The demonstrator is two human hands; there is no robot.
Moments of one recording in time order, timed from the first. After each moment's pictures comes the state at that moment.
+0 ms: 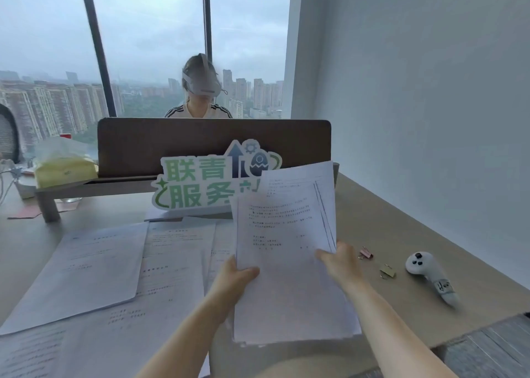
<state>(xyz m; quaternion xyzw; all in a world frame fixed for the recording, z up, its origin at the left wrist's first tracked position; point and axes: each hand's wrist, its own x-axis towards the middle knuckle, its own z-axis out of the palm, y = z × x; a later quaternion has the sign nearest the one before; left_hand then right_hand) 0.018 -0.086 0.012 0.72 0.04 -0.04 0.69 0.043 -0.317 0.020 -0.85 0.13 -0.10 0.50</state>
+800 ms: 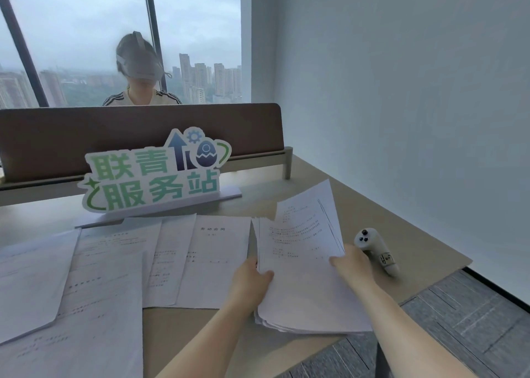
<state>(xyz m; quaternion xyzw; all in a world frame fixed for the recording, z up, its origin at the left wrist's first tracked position) 0.035 -0.220 -0.023 0.87 -0.02 -0.06 0.48 0.021 -0.443 -0.007 -0.89 0.24 -0.09 0.38</state>
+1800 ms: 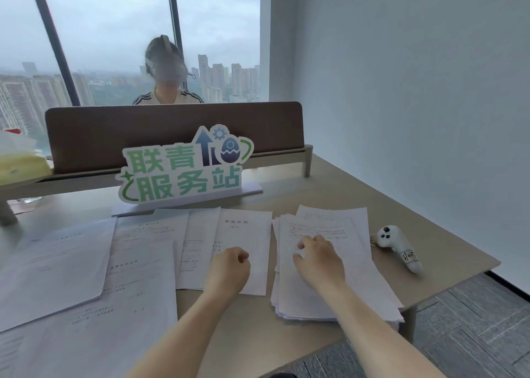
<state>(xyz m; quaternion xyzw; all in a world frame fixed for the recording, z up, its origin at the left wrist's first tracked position) 0.029 -0.136 -0.013 0.93 0.00 0.04 0.37 0.017 -0.333 -0.004 -0.97 0.07 -0.12 0.19</state>
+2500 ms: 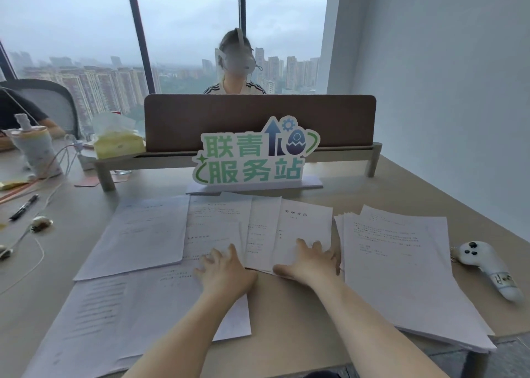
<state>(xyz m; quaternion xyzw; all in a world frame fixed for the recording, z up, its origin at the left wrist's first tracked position) -0.001 -0.023 -0.020 0.97 0.18 -0.07 0.14 0.035 -0.193 -0.013 -0.98 0.03 0.10 0.16</state>
